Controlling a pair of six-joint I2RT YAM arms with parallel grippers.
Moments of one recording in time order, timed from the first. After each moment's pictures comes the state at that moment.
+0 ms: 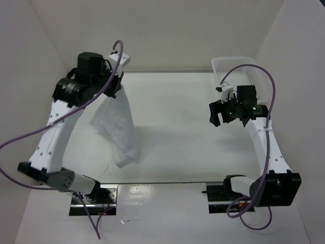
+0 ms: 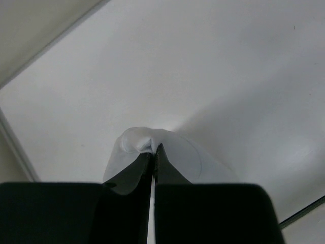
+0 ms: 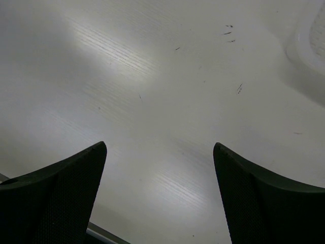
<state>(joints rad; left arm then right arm) -0.34 1.38 1.88 -1.05 0.08 0.25 -0.01 1.20 1.14 -0.81 -0.35 -0.35</state>
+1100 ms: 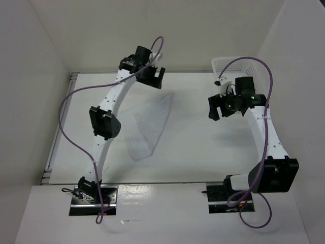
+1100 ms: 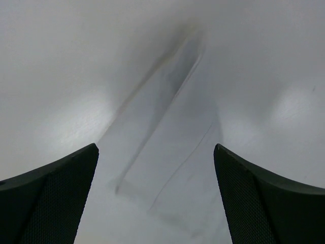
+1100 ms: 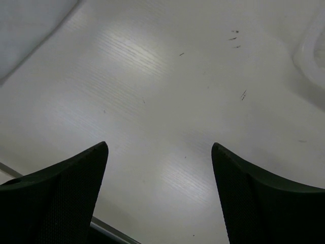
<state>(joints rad) -0.40 2.50 2.80 -1.10 0.14 -0.01 -0.01 1.30 1.25 -0.87 -0.36 -0.35</state>
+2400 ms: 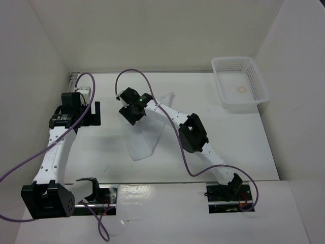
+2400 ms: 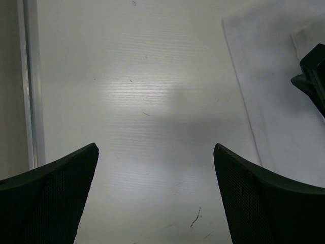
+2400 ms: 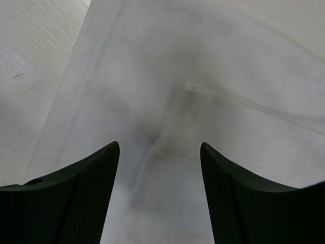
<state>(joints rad) 0.09 1.12 1.06 -0.73 -0.04 0.04 0.88 2.50 2.33 -0.82 0.10 -0.01</state>
